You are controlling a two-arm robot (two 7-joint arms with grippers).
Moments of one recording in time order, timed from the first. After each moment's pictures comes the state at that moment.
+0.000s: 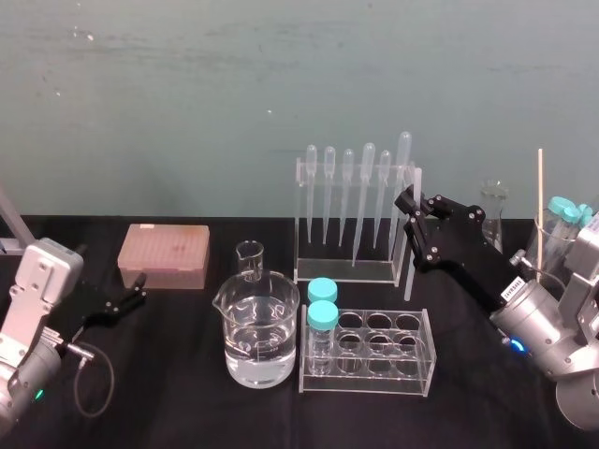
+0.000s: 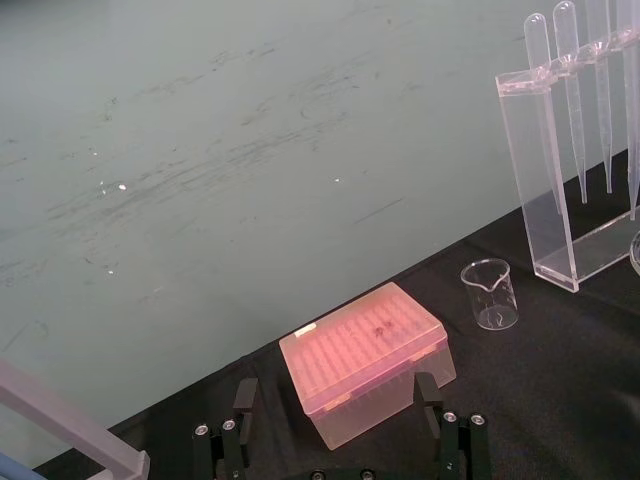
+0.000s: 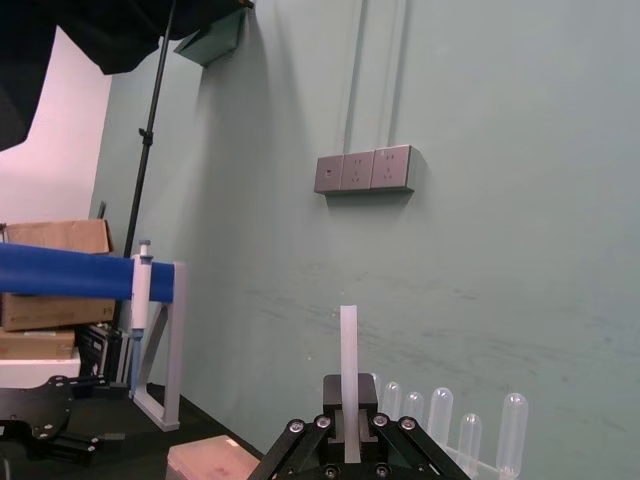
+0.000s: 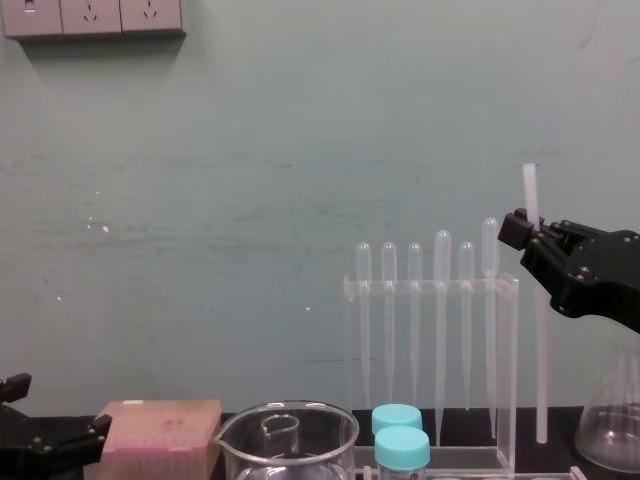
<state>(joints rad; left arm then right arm) -0.20 0.60 0.45 -1.41 -0.25 -0.12 0.03 0.32 0.37 -0.32 -1.25 0.50 -0.55 0.62</state>
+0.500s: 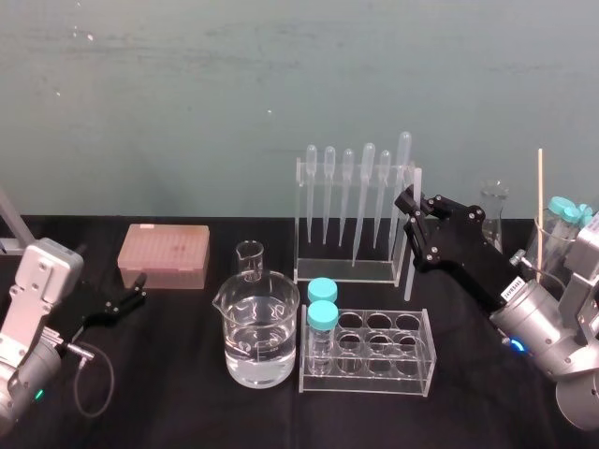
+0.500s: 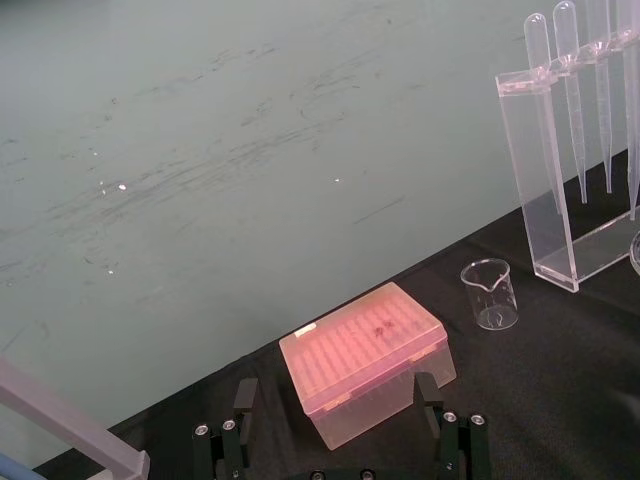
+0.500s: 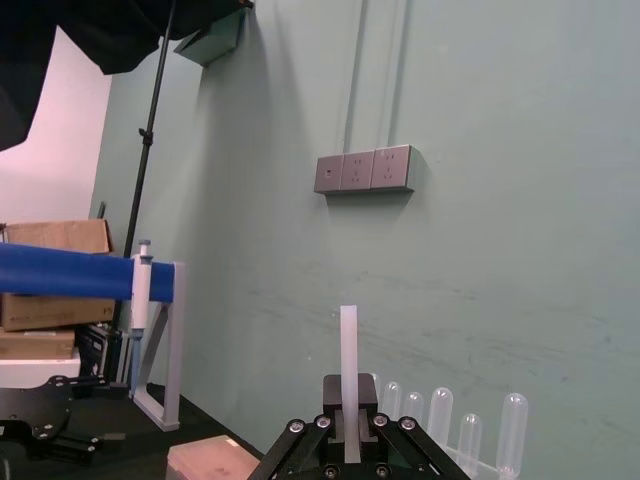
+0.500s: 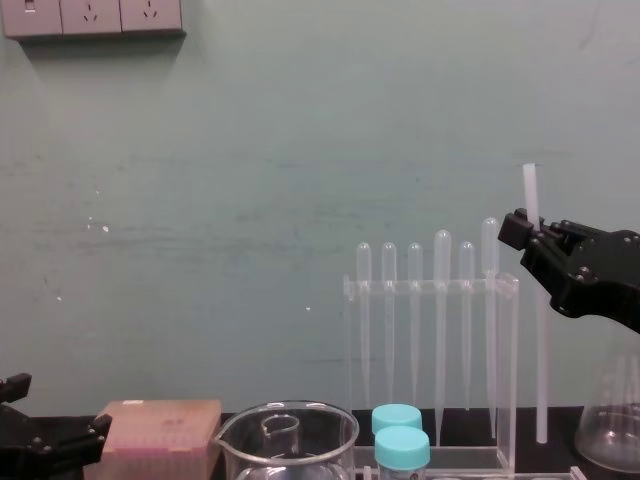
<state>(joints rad) -0.20 0.60 0.45 -1.41 -0.25 -0.12 0.03 0.32 0.37 -0.32 -1.25 0.50 -0.55 0.62</state>
